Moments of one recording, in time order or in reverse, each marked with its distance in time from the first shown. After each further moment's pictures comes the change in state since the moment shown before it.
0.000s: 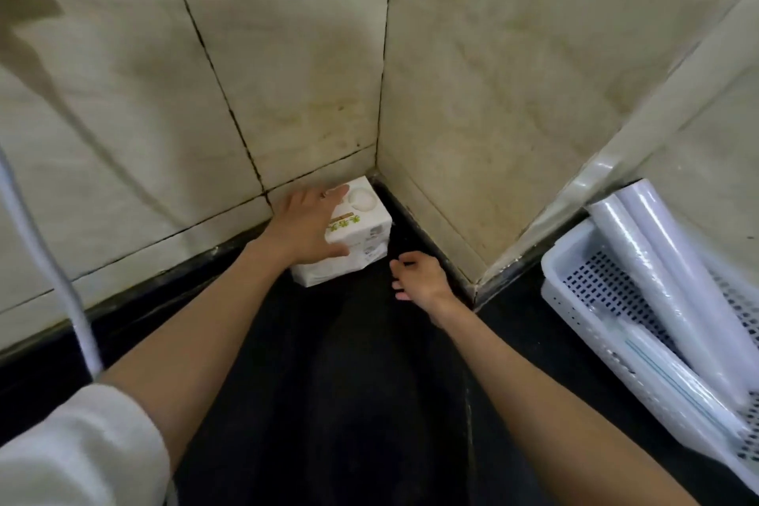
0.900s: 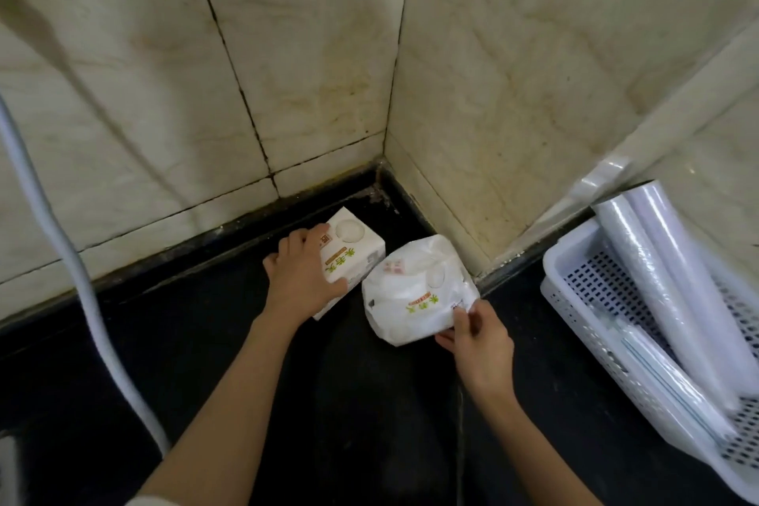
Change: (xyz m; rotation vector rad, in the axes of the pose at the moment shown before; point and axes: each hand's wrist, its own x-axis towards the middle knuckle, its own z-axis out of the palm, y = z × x) left_hand -0.063 0.010 0.067 -0.316 0.180 -0.273; right_hand -0.089 0.063 -0.035 0.142 0.283 -0.133
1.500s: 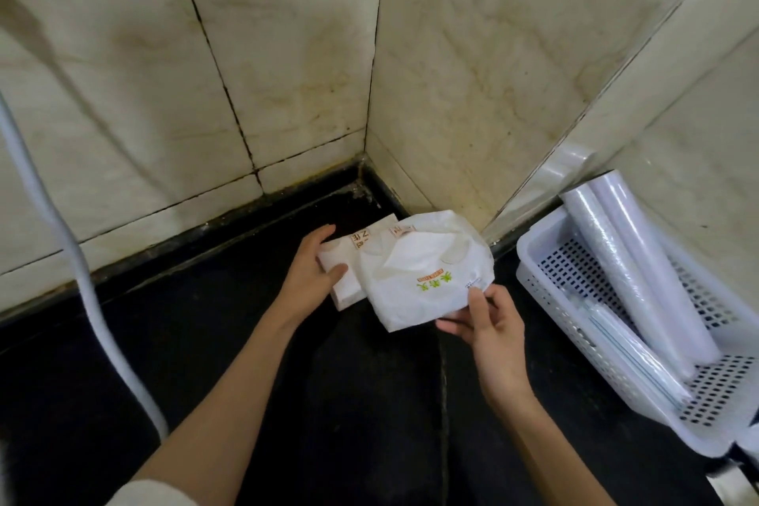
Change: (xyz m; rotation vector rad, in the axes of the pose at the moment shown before) left_hand -0.019 0.025 0.005 -0.767 -0.117 -0.003; right_hand -0.021 -0.013 -0.033 0.422 -0.048 -0.125
